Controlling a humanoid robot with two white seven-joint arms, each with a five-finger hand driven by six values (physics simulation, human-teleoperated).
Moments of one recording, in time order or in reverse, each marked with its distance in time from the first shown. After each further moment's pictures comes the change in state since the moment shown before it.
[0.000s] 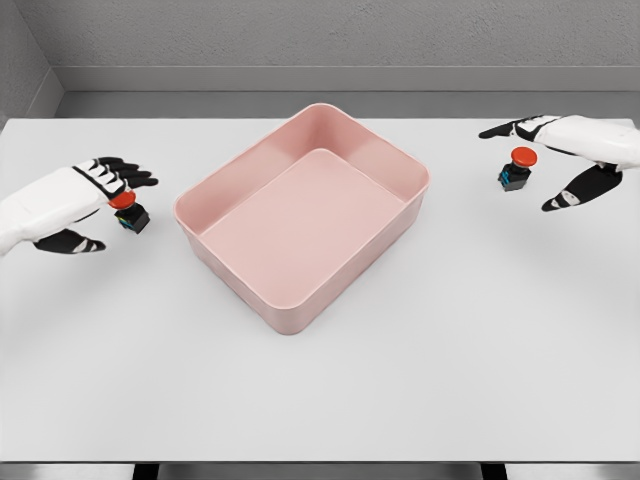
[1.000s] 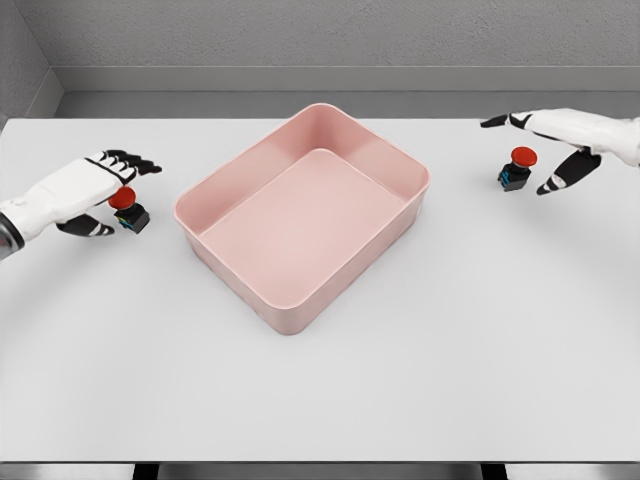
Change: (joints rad) left arm -0.187 -0.149 -0.086 0.296 -0.212 0.000 0.065; right arm -0.104 0.194 0.024 0.297 0.174 0.022 0.043
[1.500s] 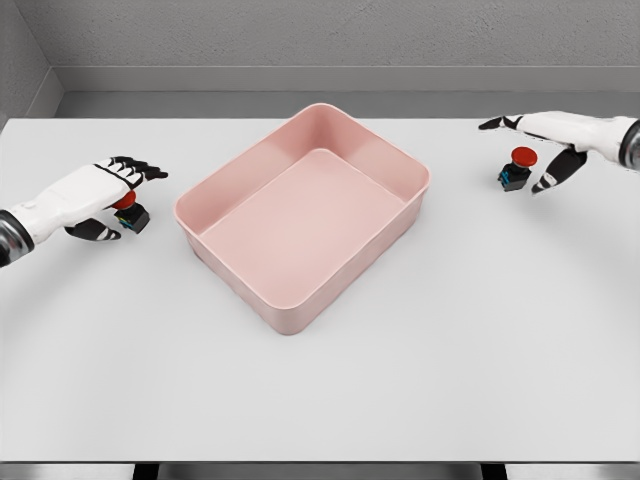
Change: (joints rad) left arm -0.012 -0.018 -0.028 0.038 -0.003 0.000 0.004; right arm -0.078 0.104 0.054 0.195 0.079 0.001 0.001
